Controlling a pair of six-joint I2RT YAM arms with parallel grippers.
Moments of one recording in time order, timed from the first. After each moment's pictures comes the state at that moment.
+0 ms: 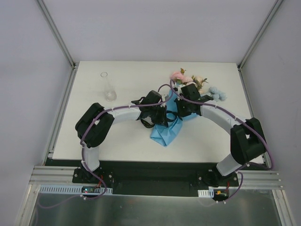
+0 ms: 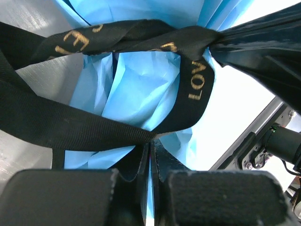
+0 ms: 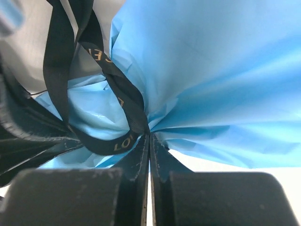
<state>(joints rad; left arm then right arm) -0.76 1.90 1.20 -0.17 0.42 -0.61 0.50 1.60 1.08 -0.50 -0.08 0.08</state>
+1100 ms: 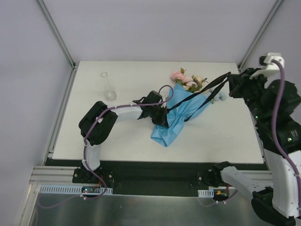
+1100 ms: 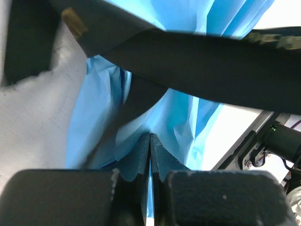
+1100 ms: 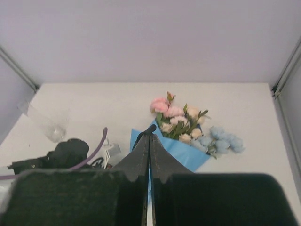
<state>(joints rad) -0.75 1.96 1.22 -0.16 0.47 -0.61 0.35 0.95 1.59 -0.77 0.14 0.17</state>
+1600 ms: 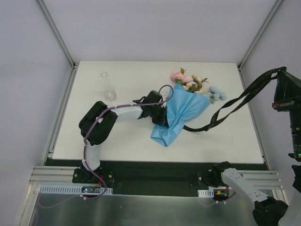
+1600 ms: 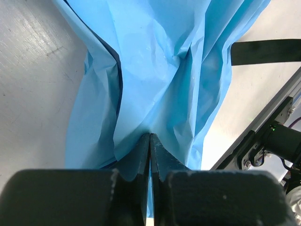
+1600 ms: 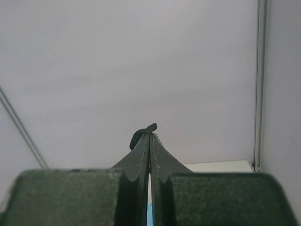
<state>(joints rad) -0.75 1.96 1.23 -0.17 0.47 -0.61 0.35 0.79 1.85 -0.68 0.25 0.12</state>
